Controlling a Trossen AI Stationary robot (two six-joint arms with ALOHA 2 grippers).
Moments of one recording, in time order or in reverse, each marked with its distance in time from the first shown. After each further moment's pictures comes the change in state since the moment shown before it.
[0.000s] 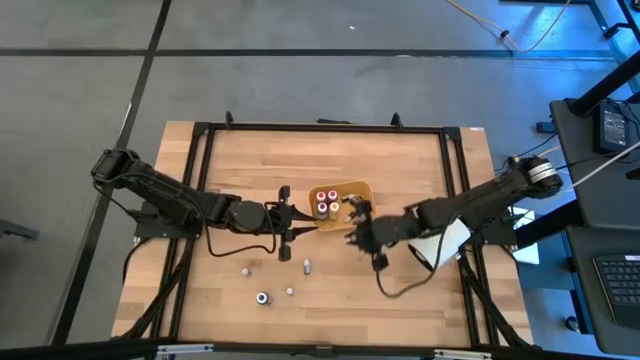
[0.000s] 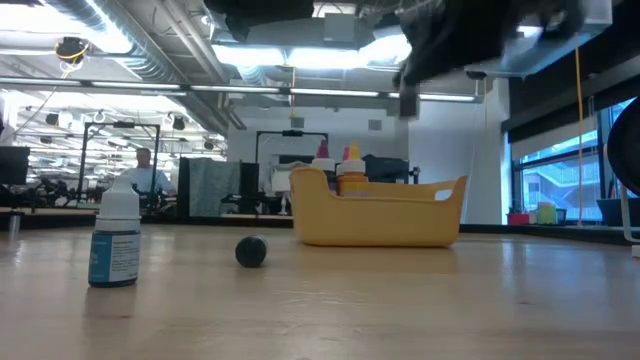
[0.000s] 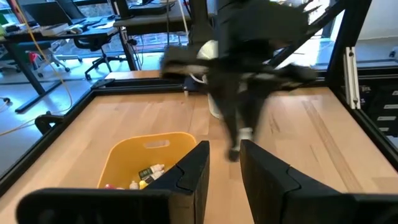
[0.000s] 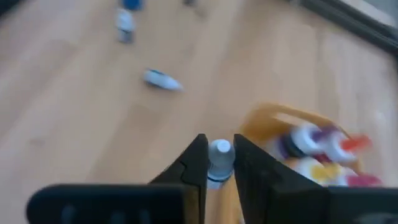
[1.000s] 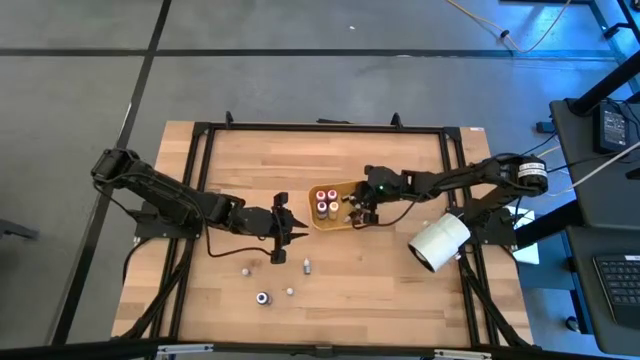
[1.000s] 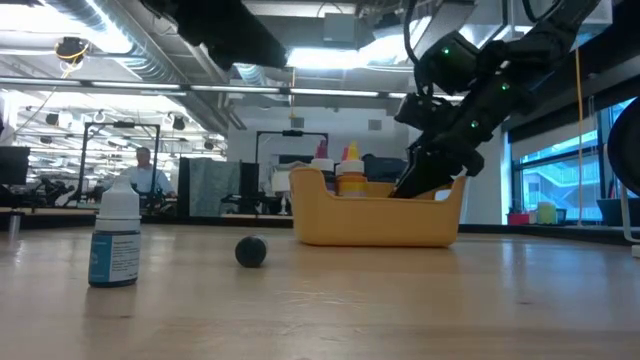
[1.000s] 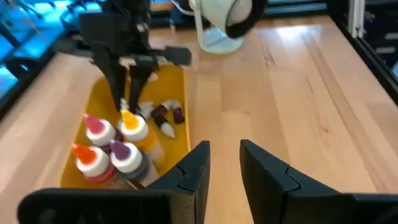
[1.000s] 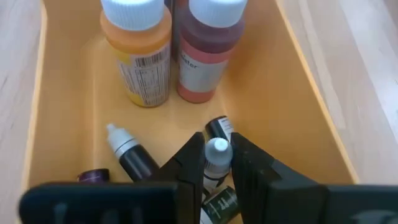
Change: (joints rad) left arm 0.000 0.000 0.000 -0.257 0.061 -0.073; right arm -0.501 0.102 -0.295 0.338 -0.211 0.011
